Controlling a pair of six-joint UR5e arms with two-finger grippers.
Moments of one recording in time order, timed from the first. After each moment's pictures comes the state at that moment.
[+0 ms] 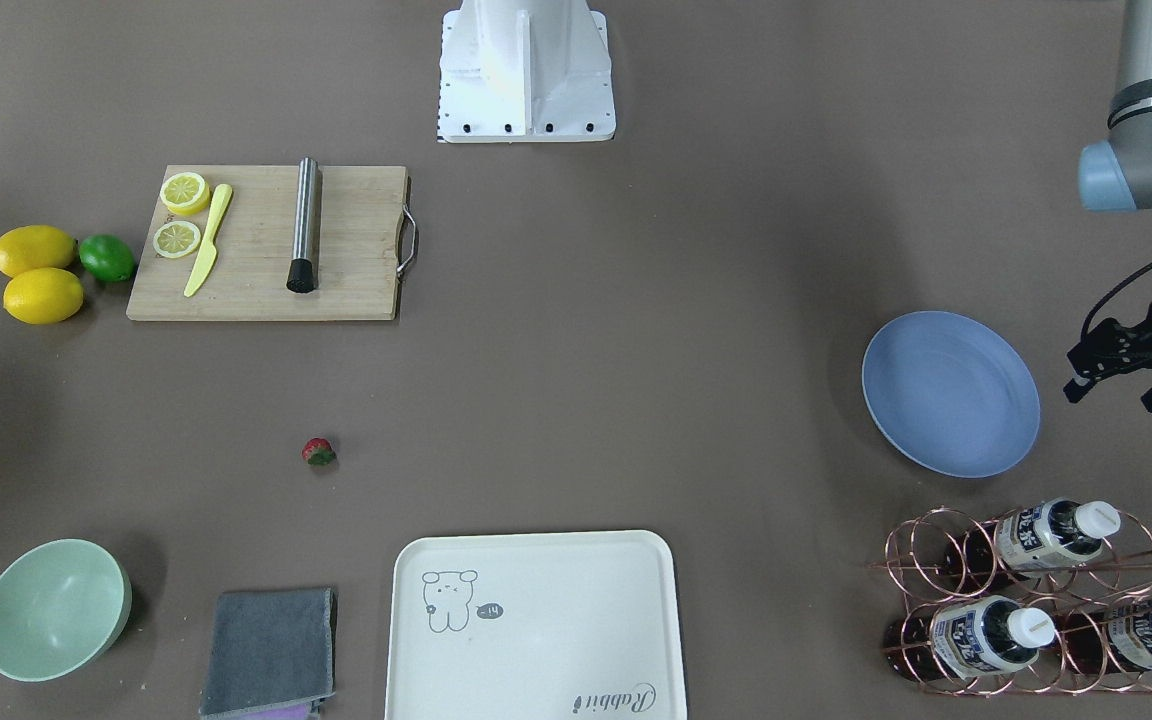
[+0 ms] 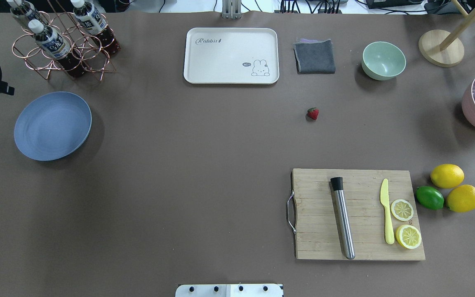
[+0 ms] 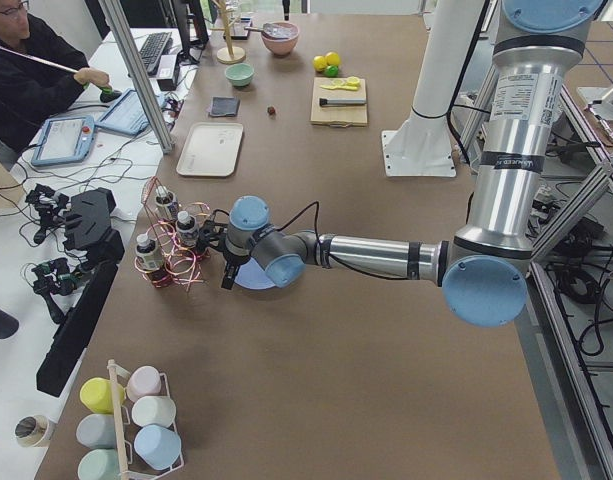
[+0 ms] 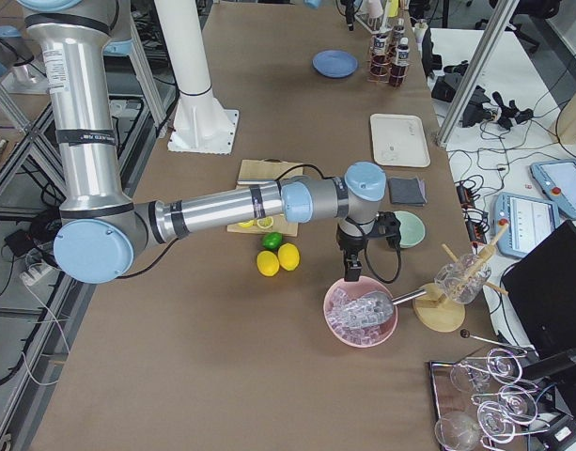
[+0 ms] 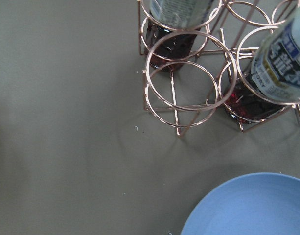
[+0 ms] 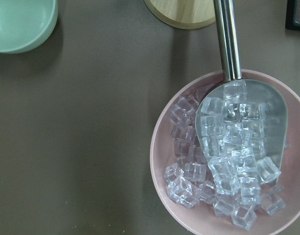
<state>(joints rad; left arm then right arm) -1.18 -1.68 -1.44 -2.40 -2.18 -0.67 1.40 -1.45 1.71 -1.64 2.28 0.16</state>
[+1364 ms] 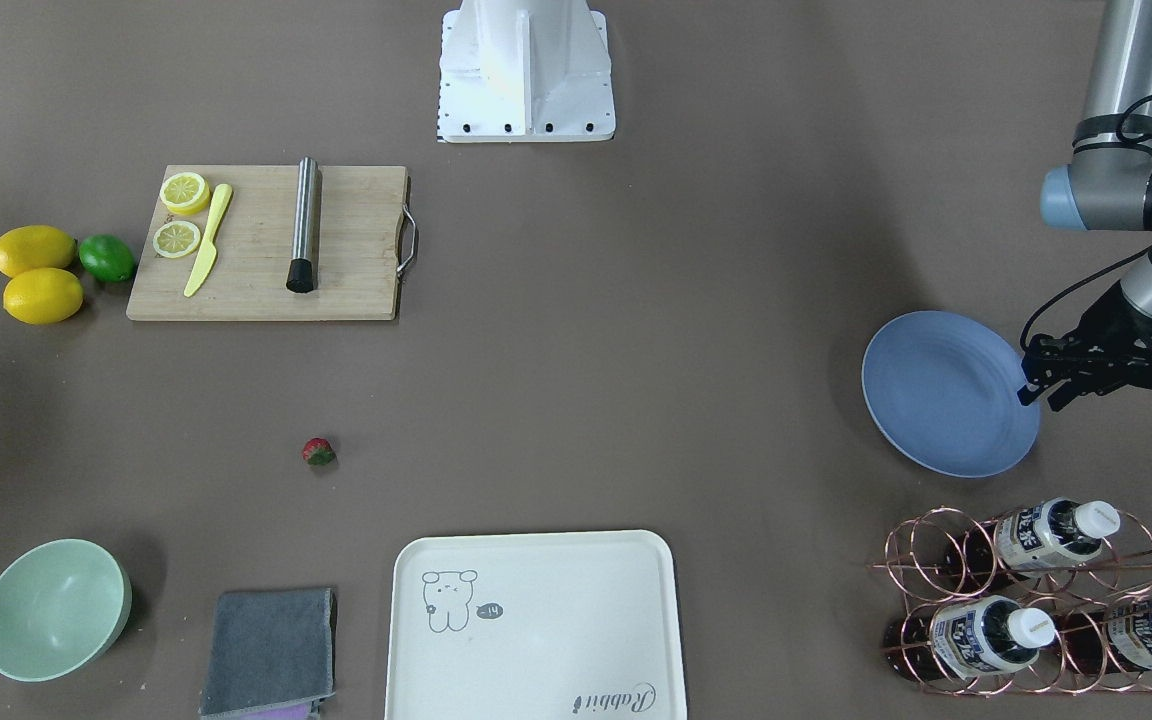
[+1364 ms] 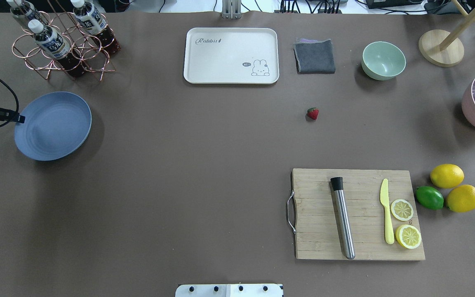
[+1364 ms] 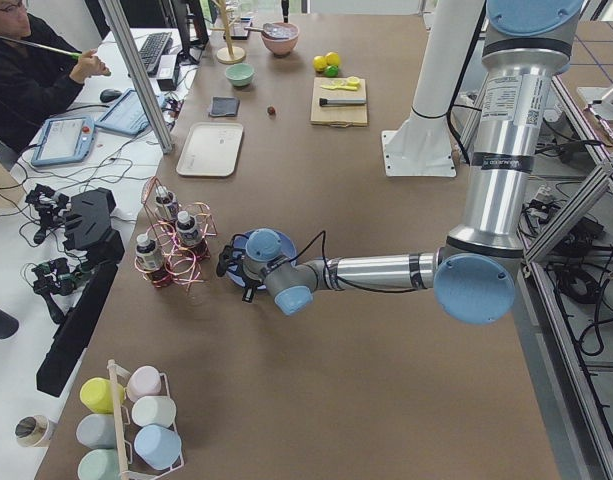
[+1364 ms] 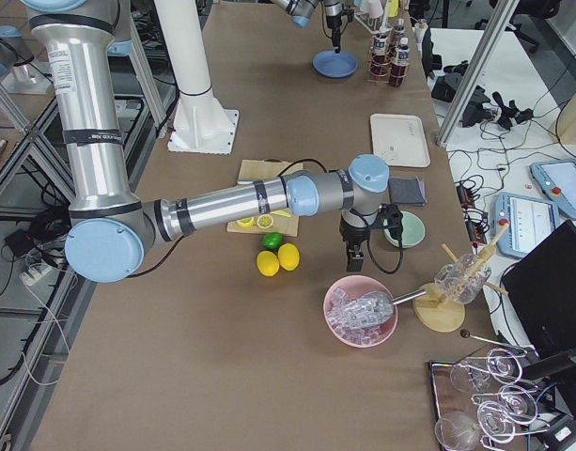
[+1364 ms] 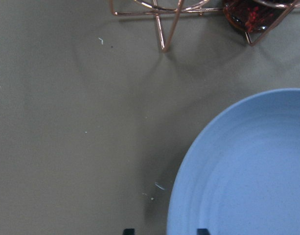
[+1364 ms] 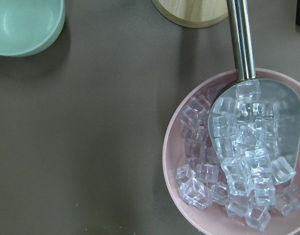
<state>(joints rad) -1.08 -1.68 -1.27 -2.57 -2.17 -0.70 1.39 -1.45 1.71 -1.64 2.28 0.19</state>
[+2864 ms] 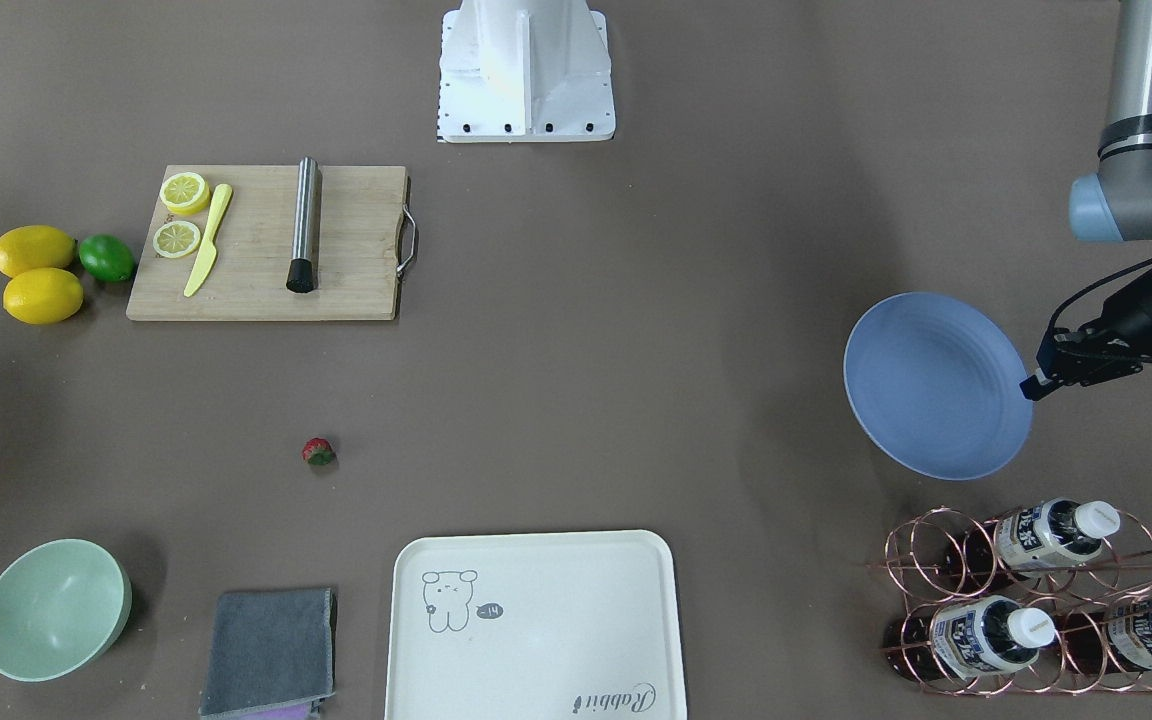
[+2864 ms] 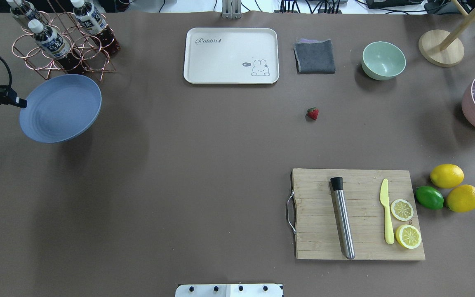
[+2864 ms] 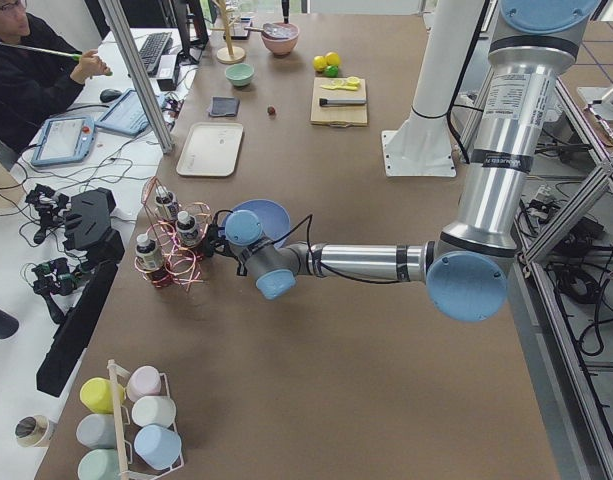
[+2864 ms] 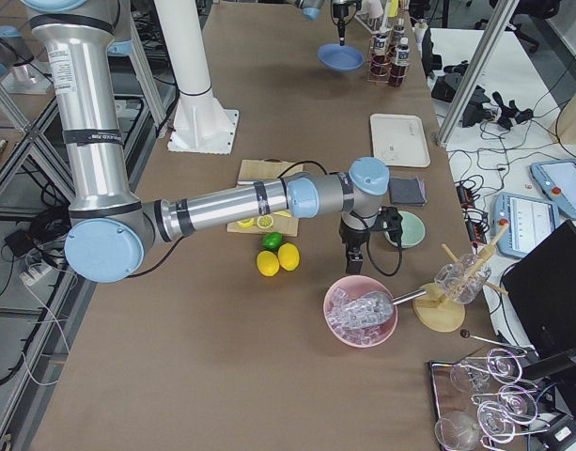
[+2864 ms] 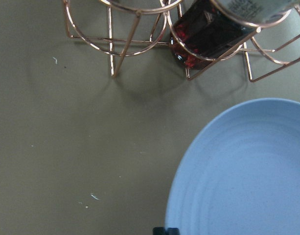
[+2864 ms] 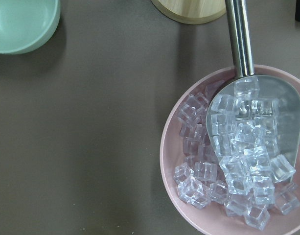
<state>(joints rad) -1.17 -1.75 -1.34 -2.54 -2.42 -0.90 1.38 -1.45 1.70 -1.64 2.28 0.19</state>
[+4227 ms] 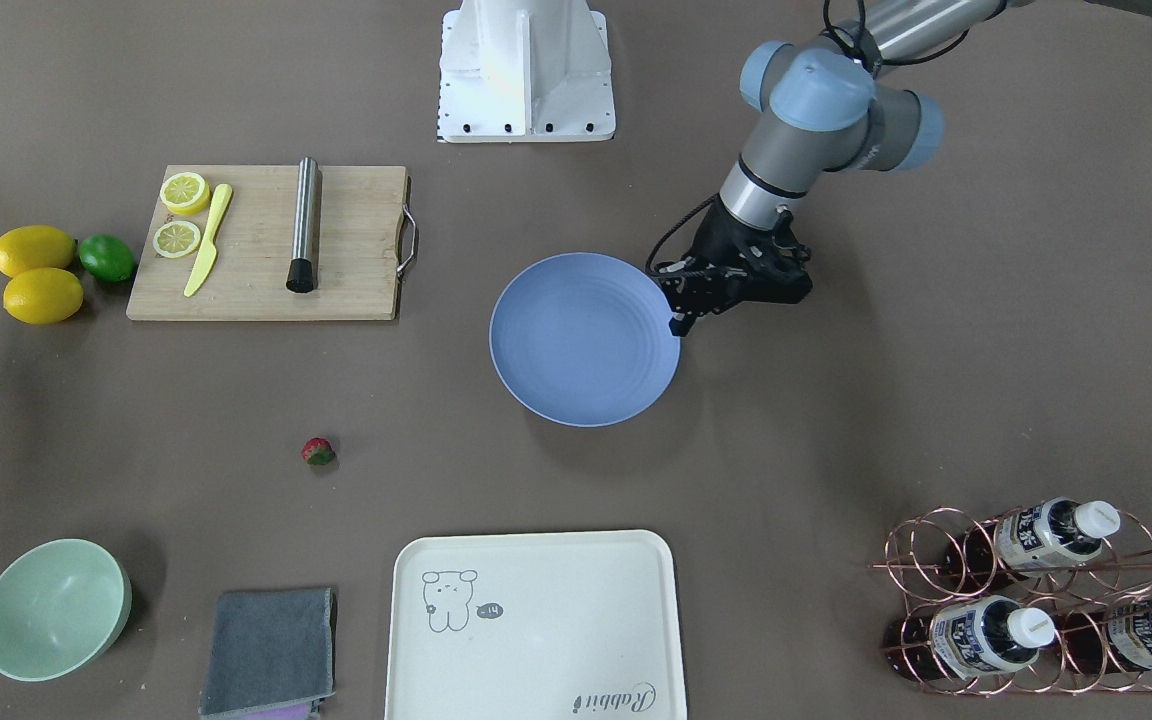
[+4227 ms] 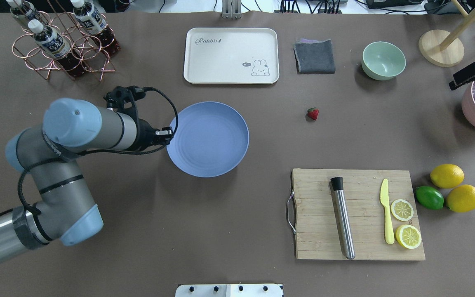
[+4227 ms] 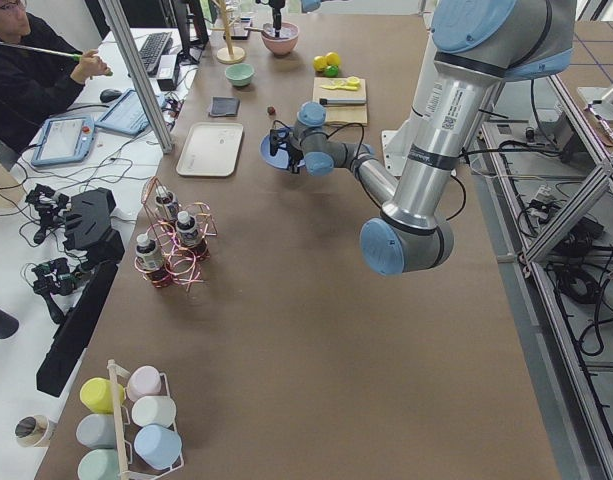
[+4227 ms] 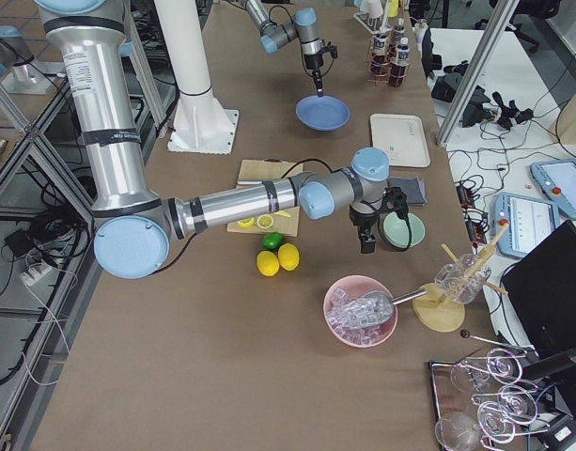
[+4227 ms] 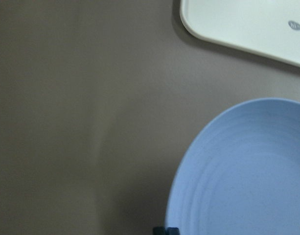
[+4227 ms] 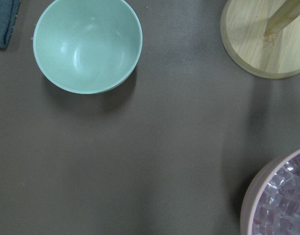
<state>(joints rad) -0.54 -1.99 -1.73 -2.10 -1.76 -1.40 1.27 -1.39 1.62 -1.36 2.28 0.35</state>
